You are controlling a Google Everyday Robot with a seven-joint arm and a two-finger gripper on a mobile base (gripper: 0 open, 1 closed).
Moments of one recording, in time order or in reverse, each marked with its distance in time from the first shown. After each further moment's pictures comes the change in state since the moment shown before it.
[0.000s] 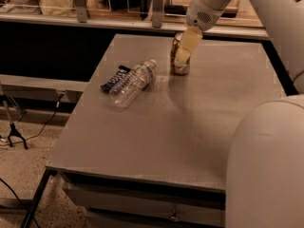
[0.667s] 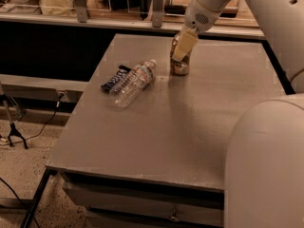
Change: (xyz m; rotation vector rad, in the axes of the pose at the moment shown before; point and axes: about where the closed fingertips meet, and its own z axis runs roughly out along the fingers) arm -0.003 -0.005 0.009 0.005 -0.008 0.001
